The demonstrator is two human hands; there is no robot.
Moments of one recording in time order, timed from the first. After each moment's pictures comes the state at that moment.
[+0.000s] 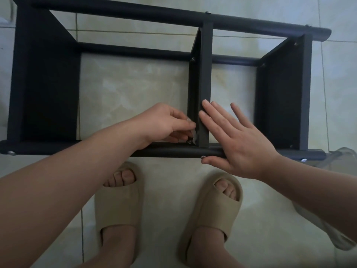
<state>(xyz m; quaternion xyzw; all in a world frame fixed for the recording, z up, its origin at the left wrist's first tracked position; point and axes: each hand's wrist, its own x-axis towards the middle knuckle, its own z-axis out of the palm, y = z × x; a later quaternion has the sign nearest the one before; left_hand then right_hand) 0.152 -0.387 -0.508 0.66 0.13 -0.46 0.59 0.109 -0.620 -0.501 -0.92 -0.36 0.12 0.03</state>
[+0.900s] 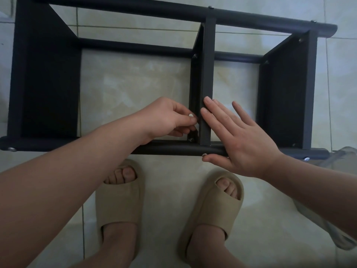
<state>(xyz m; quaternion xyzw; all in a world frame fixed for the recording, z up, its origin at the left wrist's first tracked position) 0.155 -0.388 -0.511 0.67 0.11 -0.44 0.59 0.108 -0.621 -0.505 -0.93 -0.36 0.11 0.05</state>
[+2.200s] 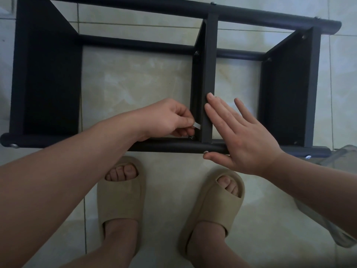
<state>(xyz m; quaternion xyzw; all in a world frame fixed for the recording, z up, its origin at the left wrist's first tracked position) 0.155 -0.385 -0.504 0.69 0.04 -0.47 0.54 0.109 -0.620 -0.504 -0.93 -0.36 0.10 0.04</state>
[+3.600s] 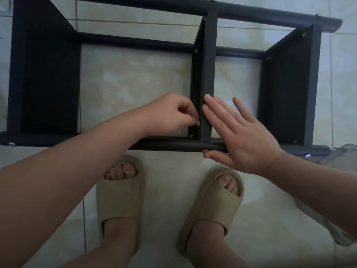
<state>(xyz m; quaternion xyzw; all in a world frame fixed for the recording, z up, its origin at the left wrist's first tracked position) 0.160 -0.388 -0.501 0.77 -0.03 -0.40 0.49 0.108 -0.621 -0.506 -0.92 -0.38 0.08 0.05</state>
